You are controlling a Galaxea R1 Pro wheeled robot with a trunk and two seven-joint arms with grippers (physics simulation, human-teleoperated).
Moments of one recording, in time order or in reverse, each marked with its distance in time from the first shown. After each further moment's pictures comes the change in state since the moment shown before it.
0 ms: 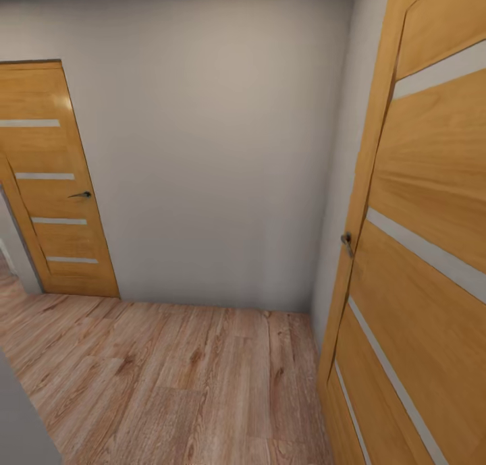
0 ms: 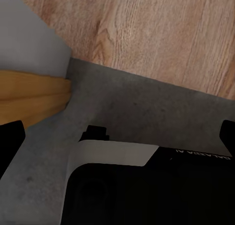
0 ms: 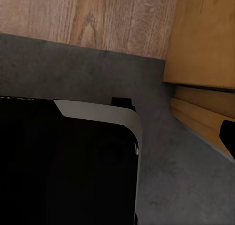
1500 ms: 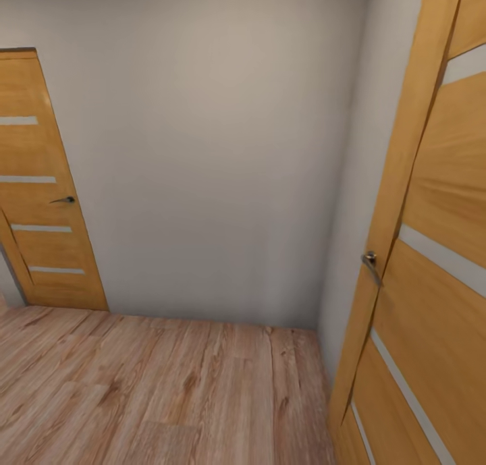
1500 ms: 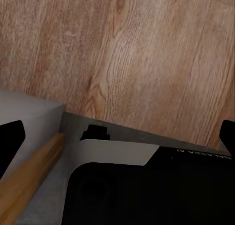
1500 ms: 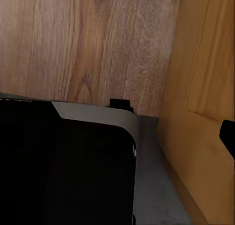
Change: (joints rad) left arm 0.000 0.002 0.000 0.001 0.001 0.002 0.000; right arm 0.000 -0.003 0.000 0.000 0.000 -0.007 -0.001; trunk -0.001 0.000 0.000
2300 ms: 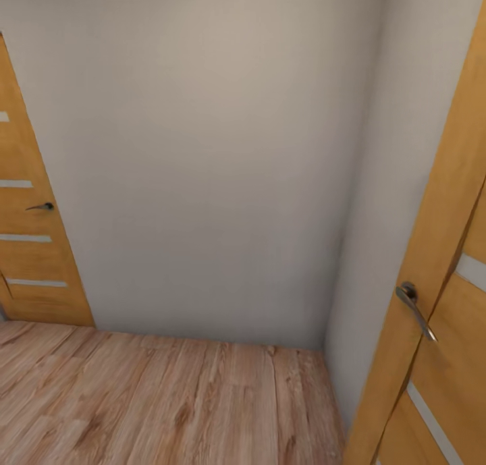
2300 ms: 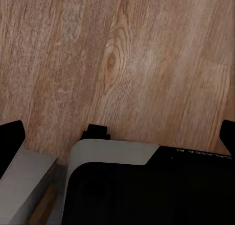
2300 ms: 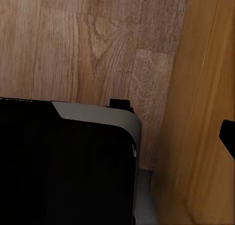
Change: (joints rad) left arm 0.000 0.000 0.000 0.001 0.000 0.001 0.000; right arm 0.000 0.000 0.001 0.000 0.003 -0.001 0.001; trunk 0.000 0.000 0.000
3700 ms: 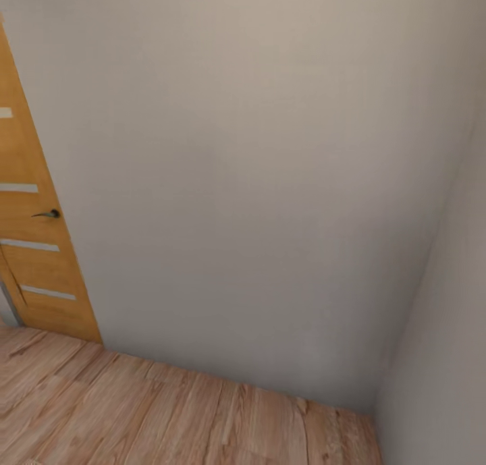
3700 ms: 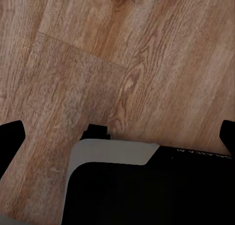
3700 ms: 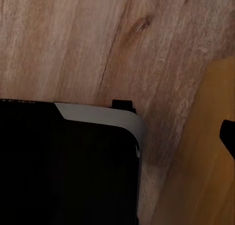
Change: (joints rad) left arm 0.000 0.000 0.000 0.000 0.000 0.000 0.001; right arm 0.000 0.006 -0.002 0.000 -0.006 -0.001 -0.002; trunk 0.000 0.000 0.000
